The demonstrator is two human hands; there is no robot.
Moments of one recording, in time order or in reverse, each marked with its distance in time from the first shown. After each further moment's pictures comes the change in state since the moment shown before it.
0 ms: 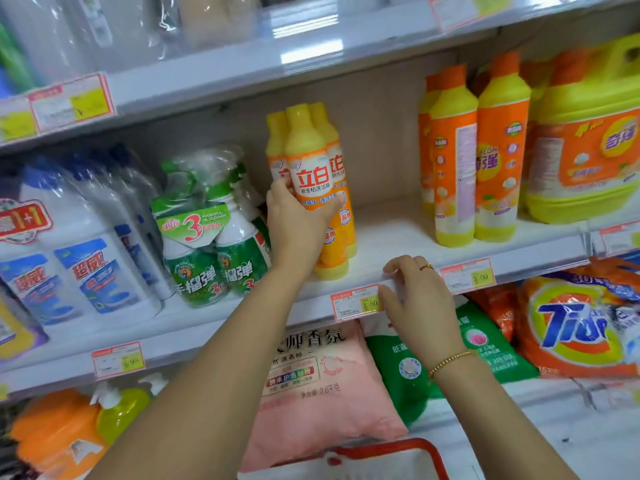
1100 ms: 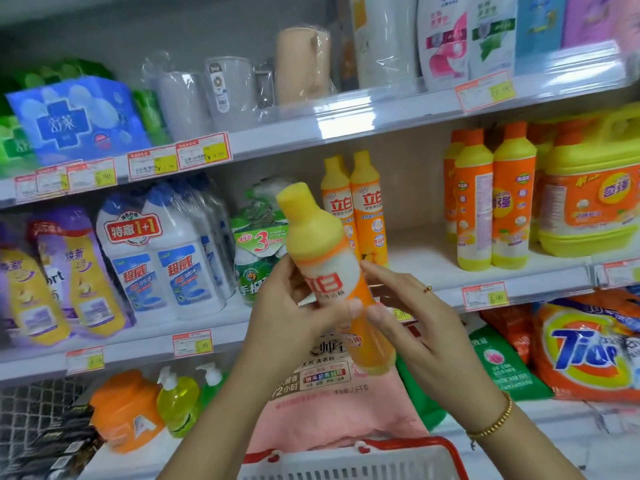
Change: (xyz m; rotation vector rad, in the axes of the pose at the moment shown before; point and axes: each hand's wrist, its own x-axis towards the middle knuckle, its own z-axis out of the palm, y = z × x) left_hand -0.129 0.054 -0.149 -0.350 -0.300 -0.014; right_hand -0.066 -0.095 -0.065 0.575 -0.147 -0.420
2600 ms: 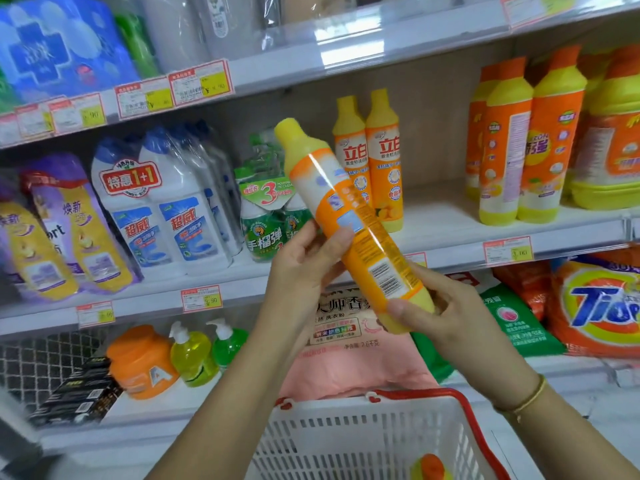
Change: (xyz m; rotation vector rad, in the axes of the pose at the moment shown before) left_hand 0.001 -0.034 0.004 -0.384 0.003 -0.174; right_hand -0.023 0.006 0.007 0.383 -0.086 0.421
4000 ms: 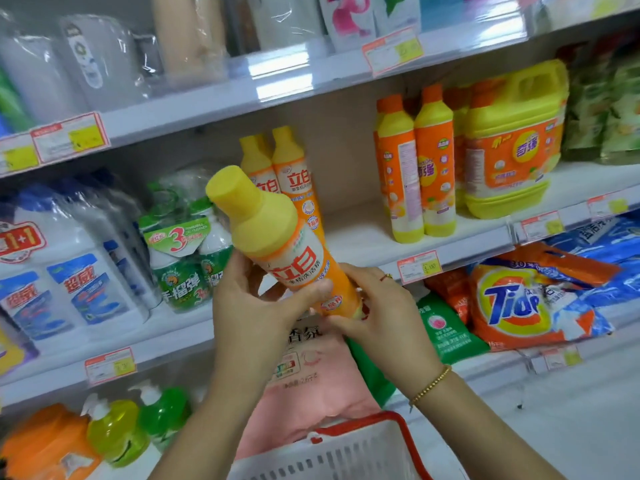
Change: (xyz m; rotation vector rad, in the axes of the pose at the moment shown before) left_hand 0.005 -0.009 0.062 0.324 0.120 0.270; right_hand 0.023 0.017 -0.042 -0.625 0.278 -0.093
